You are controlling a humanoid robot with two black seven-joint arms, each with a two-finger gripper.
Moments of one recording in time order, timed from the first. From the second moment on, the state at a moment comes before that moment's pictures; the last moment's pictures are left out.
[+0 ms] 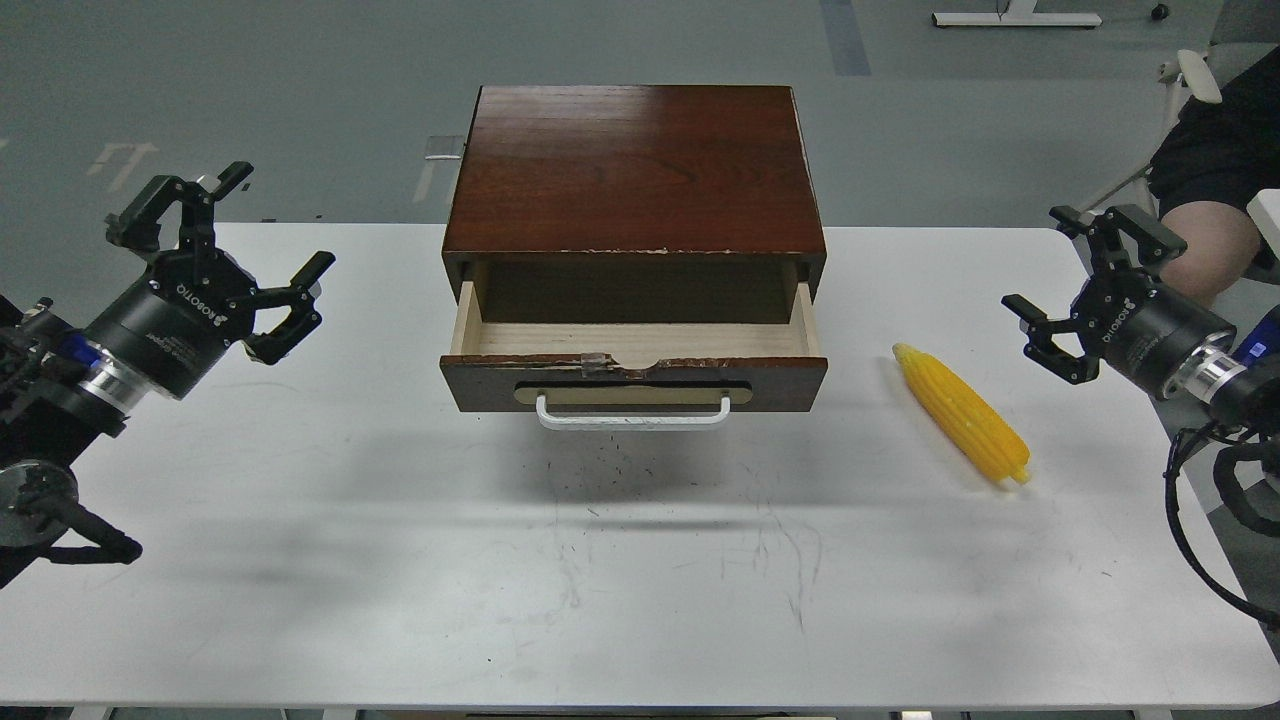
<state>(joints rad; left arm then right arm) -0.41 0.80 -0.74 -1.24 0.10 -0.49 -0.49 0.86 -0.82 -0.02 0.94 0.16 0.49 0.49</state>
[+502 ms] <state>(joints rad) -0.43 0.81 -0.79 -1.16 0.10 -0.49 -0.49 0.84 -0.82 -0.01 0.94 0.14 0.49 0.49</state>
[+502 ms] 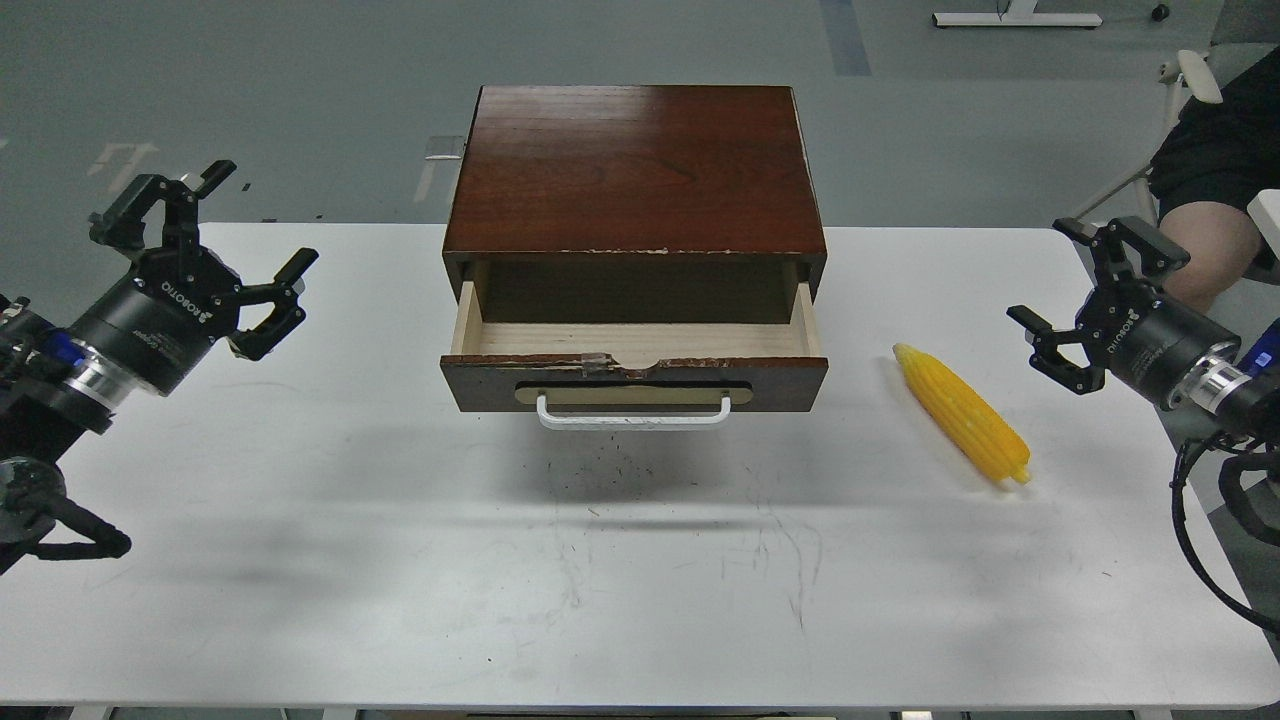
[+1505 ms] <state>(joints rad) -0.42 0.80 -0.85 -1.21 0.12 -0.49 -0.49 0.98 -0.81 -0.23 0.88 -1.23 0.13 0.49</state>
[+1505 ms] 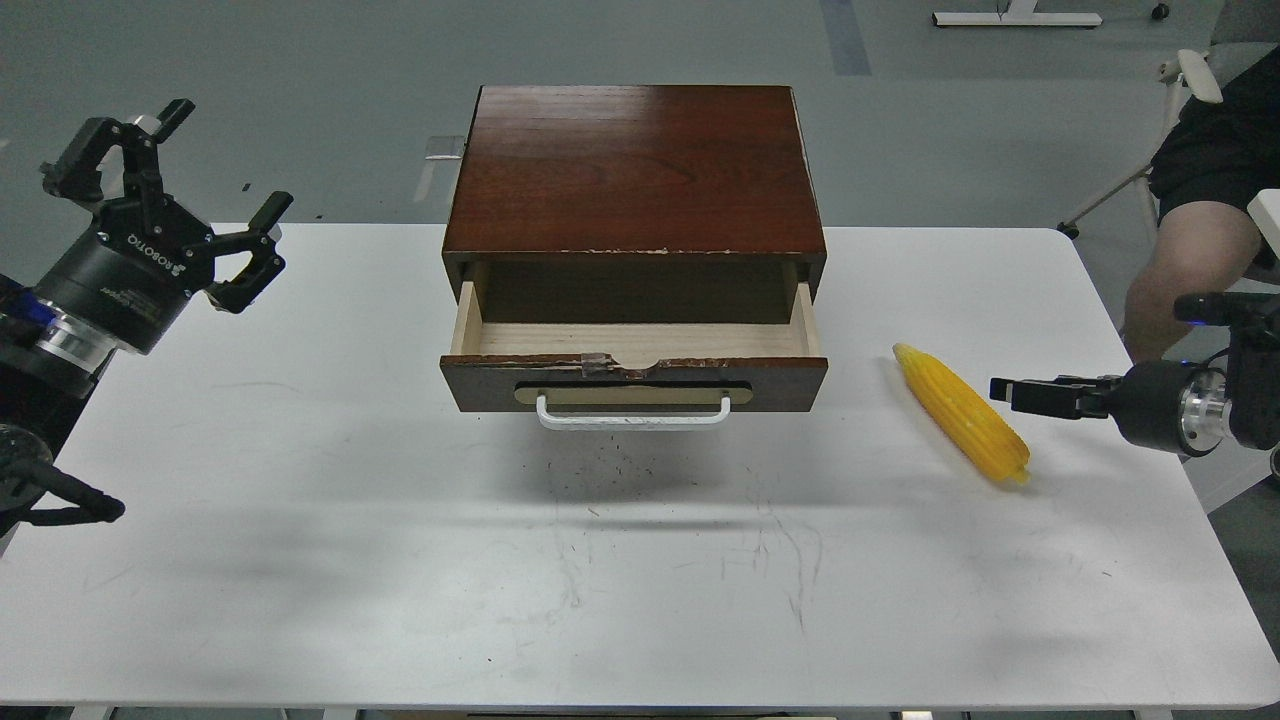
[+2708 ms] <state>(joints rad) -0.42 0.80 -0.86 -1.22 0.18 -0.49 -0.49 1.16 -0.84 -0.27 1.01 -1.14 0.06 0.49</state>
